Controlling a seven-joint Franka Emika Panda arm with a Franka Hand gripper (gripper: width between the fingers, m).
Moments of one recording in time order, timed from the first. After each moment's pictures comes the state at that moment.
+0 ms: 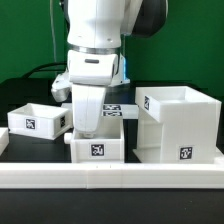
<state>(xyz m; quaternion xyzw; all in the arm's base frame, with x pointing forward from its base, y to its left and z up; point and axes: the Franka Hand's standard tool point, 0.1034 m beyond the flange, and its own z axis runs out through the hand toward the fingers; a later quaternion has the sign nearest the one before) 0.523 -0.051 0.024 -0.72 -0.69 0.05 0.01</state>
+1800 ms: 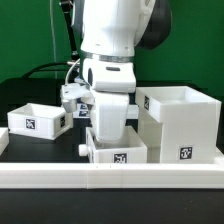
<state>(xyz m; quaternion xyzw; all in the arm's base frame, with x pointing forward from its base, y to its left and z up) 0.546 -0.032 0.010 -0.66 -0.75 0.03 -0.03</state>
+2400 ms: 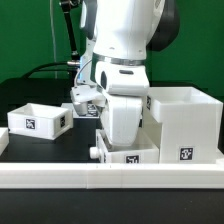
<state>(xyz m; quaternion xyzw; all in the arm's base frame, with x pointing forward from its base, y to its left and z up) 0.547 -0.018 0.008 -0.66 -0.75 0.04 -0.03</state>
